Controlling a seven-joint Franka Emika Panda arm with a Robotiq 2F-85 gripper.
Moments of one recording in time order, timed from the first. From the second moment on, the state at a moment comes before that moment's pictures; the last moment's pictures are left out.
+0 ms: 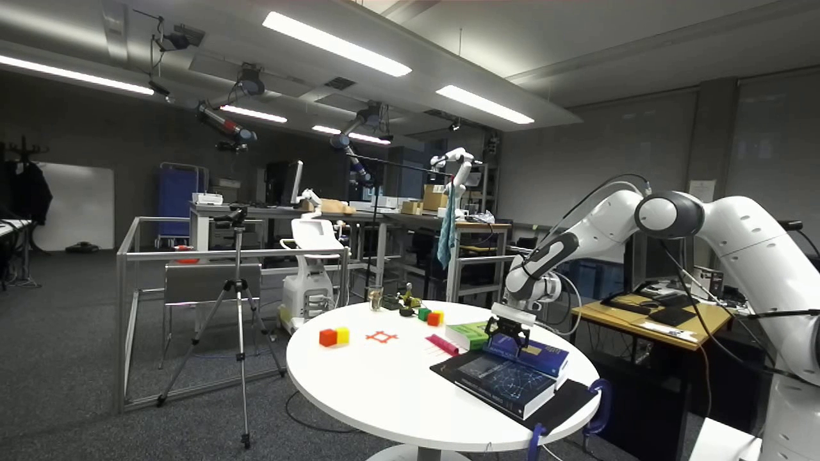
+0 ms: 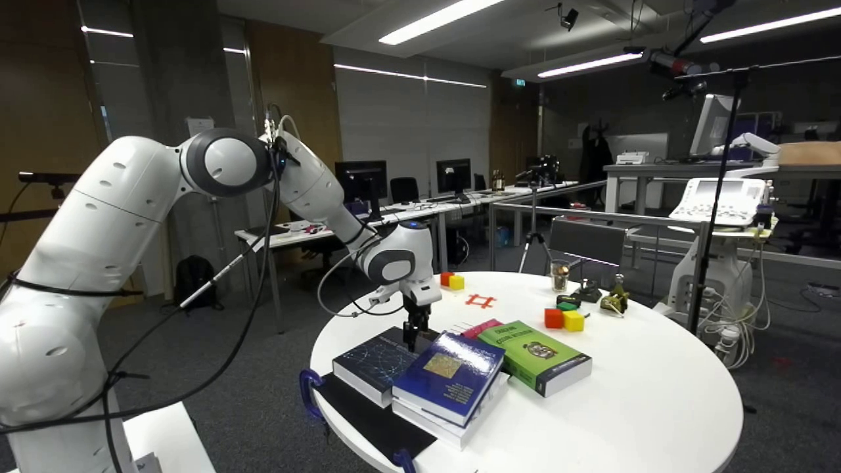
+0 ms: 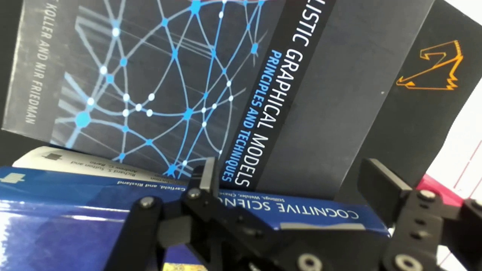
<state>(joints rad) -0.05 0.61 -0.04 -1.83 0.24 2.53 0.88</state>
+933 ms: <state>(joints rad) -0.07 0.70 -0.04 -1.68 0.42 2.36 0.87</state>
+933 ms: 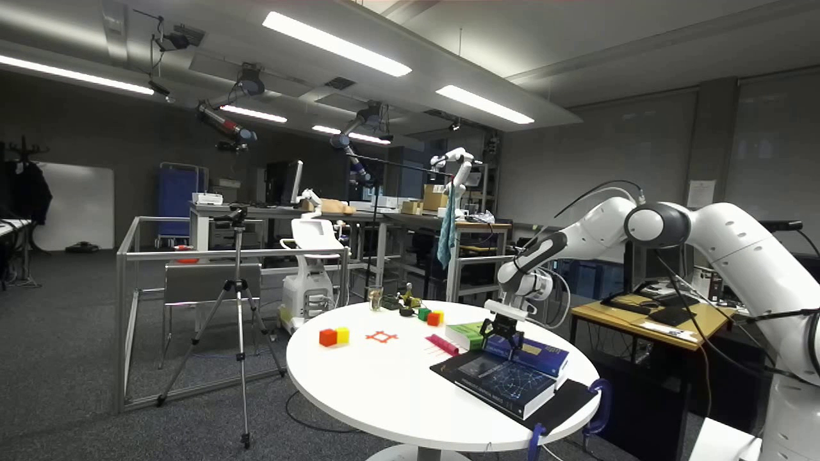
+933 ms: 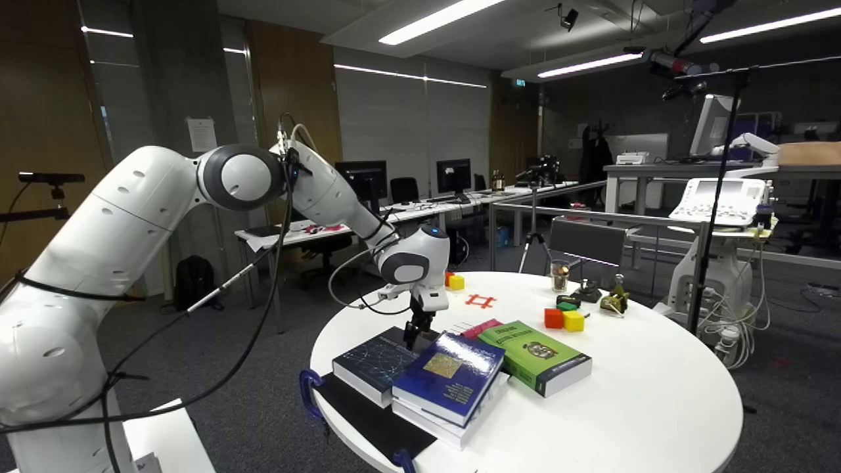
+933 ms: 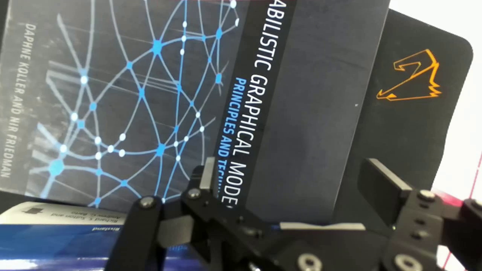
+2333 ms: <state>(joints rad) -0.08 0.81 -0.08 -1.51 0.44 2.31 1.31</state>
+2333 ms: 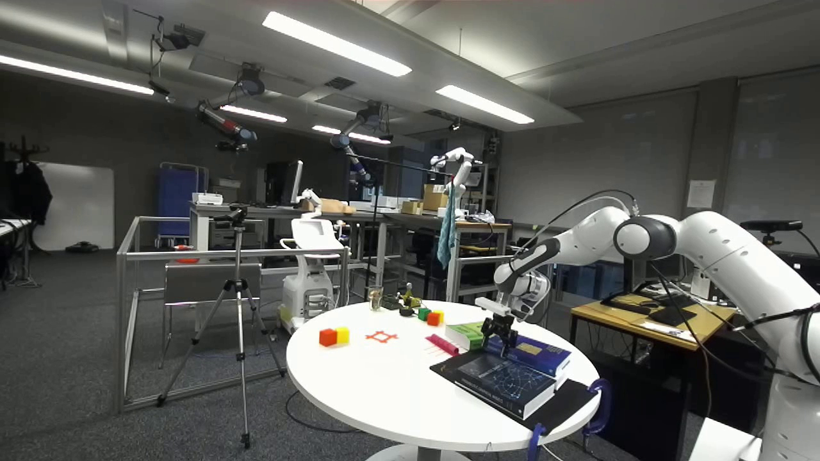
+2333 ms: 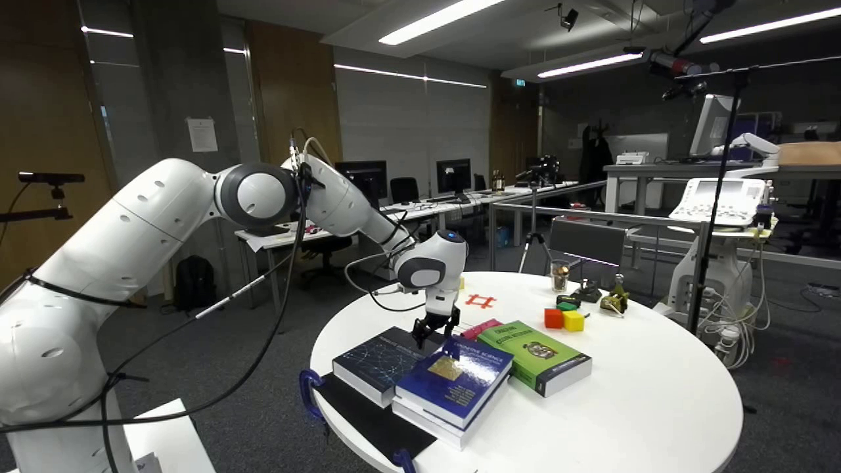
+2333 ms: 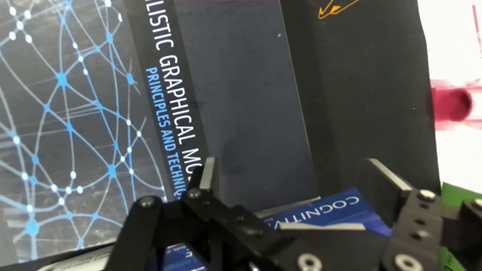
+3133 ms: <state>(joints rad) -0.06 0.81 -0.08 -1.50 0.40 2.31 1.40</state>
